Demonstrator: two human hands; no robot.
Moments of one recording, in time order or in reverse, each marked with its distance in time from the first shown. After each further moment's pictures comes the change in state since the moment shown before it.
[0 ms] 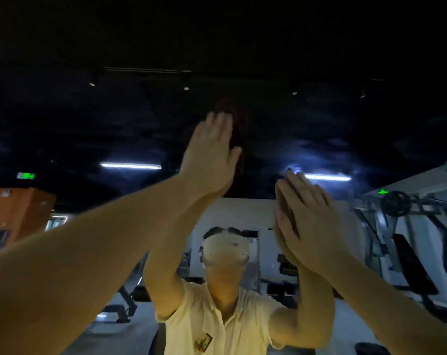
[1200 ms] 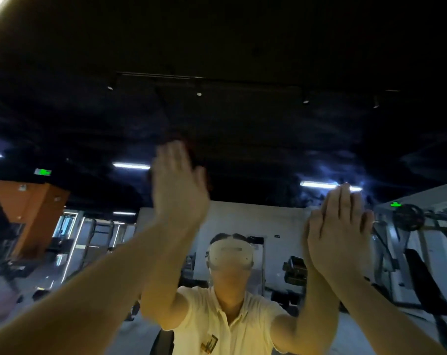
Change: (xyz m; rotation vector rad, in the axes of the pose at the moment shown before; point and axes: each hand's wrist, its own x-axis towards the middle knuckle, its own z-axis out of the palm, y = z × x) left_hand -0.077 -0.033 -0.010 -0.013 0.126 -0.444; right_hand -0.016 0.021 0.024 -0.083 0.076 0.412
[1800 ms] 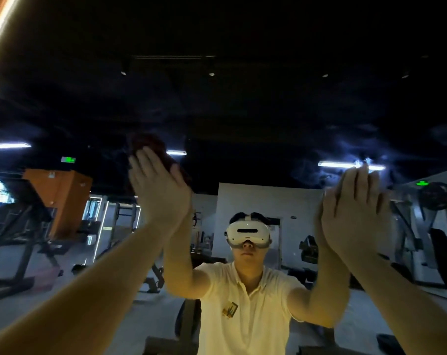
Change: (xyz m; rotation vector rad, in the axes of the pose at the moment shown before) left_hand -0.031 -0.068 -0.012 0.041 0.009 -0.239; right_hand -0.012 -0.010 -0.013 0.086 -0.045 0.013
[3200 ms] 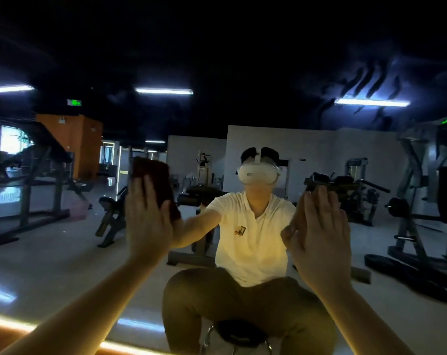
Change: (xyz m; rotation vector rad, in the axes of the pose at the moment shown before) left_hand -0.212 -0.130 -0.039 -0.010 -0.284 0.124; right_hand -0.217 0.002 -0.066 0.136 -0.383 -0.145
